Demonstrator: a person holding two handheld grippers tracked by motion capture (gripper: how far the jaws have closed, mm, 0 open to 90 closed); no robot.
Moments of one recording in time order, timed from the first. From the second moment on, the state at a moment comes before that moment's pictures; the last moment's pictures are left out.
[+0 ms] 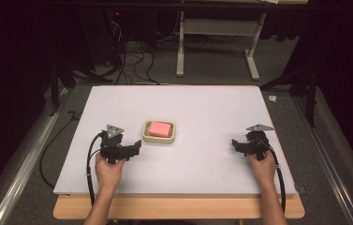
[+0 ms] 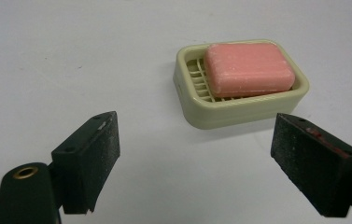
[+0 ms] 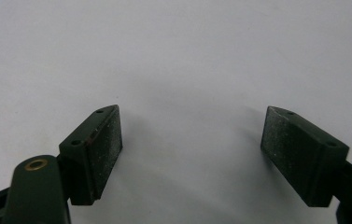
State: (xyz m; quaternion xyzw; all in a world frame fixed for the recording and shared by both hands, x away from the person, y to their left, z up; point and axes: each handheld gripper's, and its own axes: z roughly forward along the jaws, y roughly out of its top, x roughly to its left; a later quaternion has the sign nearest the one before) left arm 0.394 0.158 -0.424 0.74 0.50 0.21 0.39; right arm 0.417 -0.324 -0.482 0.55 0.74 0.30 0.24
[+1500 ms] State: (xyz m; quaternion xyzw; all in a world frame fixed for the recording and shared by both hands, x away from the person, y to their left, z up) left arm 0.401 0.179 -0.461 0.74 0.54 0.19 0.35; right arm 0.417 -0.323 -0.482 0.55 0.74 0.30 0.24
